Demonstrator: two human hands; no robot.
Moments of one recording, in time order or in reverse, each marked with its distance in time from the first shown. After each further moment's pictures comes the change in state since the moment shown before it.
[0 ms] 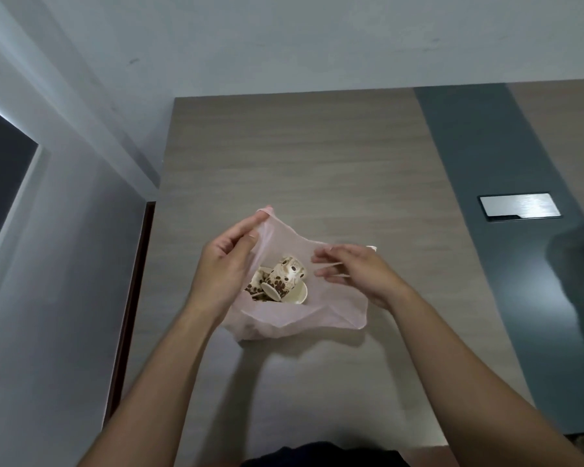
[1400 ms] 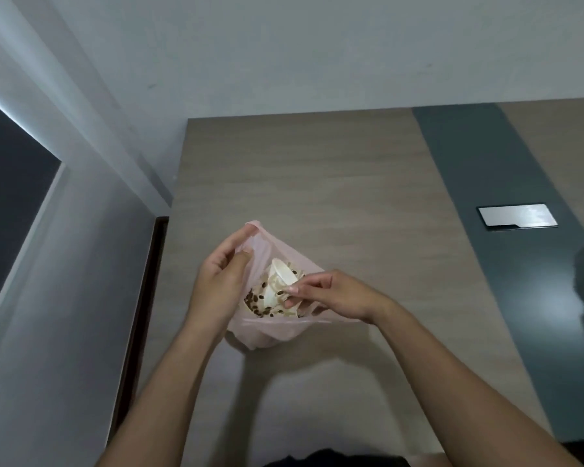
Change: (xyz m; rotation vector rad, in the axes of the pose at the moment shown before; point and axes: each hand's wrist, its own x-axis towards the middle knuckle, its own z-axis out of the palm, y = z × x) left_hand -0.038 0.016 -0.017 0.035 0.123 -0.015; right_hand -0.050 -0.016 0.053 -0.347 -0.339 -0.057
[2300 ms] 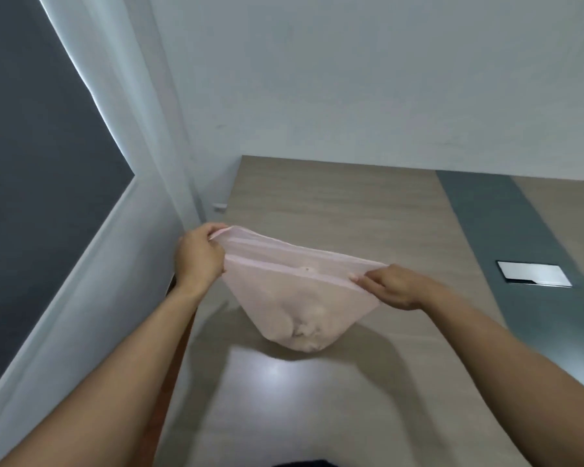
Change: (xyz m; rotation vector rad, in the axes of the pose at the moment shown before) left_hand 0.032 0.012 -0.171 0.561 0.355 0.148; right_hand -0.014 -0.057 0.002 -1.149 0.209 0.023
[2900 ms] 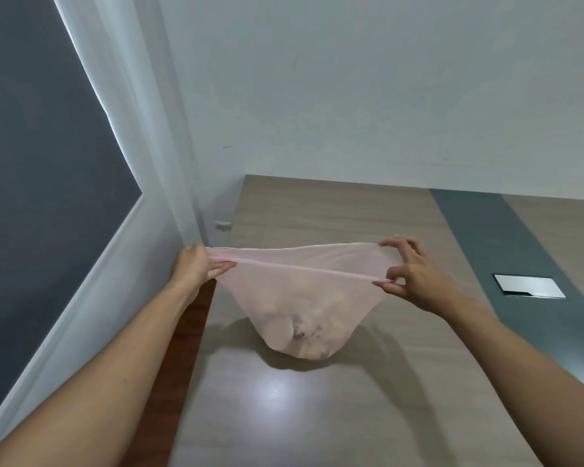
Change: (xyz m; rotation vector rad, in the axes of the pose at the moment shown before) left_hand 0.027 -0.013 -0.037 -0.770 -0.140 -0.483; right_hand -0.012 0.013 -0.007 -0.338 0.596 -0.203
